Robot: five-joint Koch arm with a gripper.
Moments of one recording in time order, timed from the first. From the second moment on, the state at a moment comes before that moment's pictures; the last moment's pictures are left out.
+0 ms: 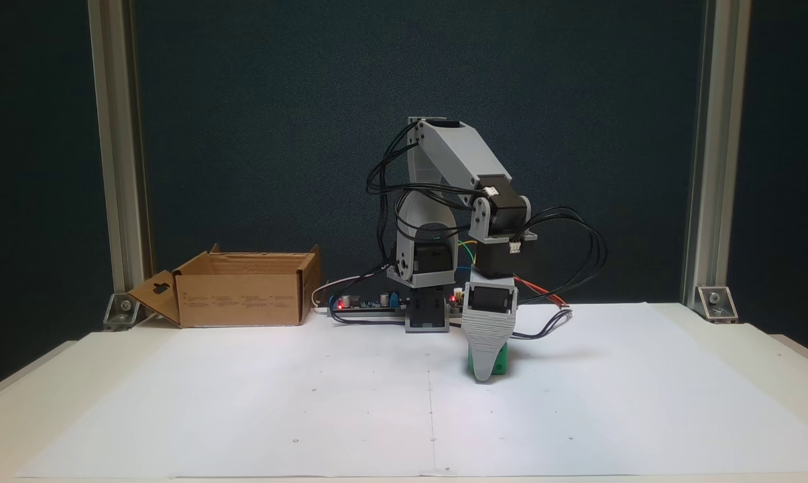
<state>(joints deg) -26.5 84.4 116.8 38.2 32.4</state>
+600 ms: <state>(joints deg) -17.1 93.7 111.9 49.1 32.4</state>
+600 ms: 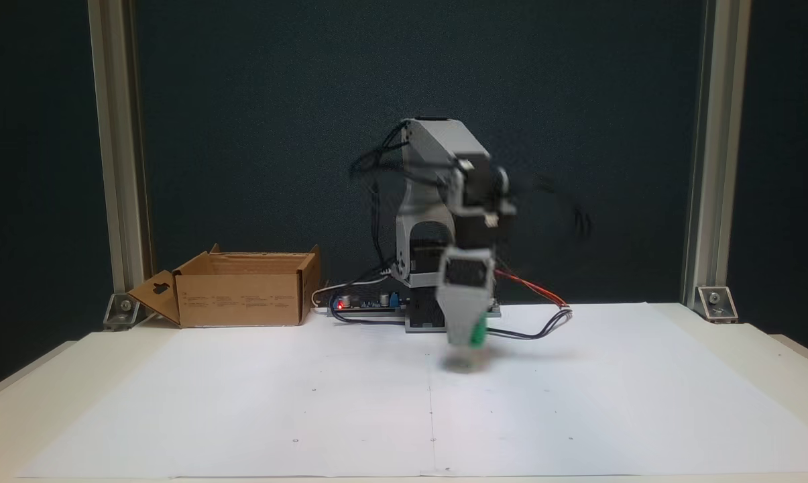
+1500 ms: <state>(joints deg) 58.2 99.0 71.3 76.6 -2.3</state>
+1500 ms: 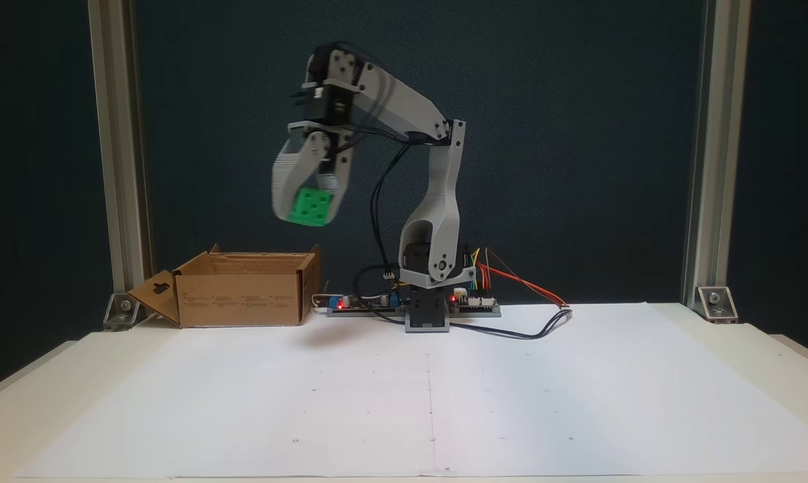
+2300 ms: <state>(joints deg) 105.6 72.7 71.4 59.3 -23.3</state>
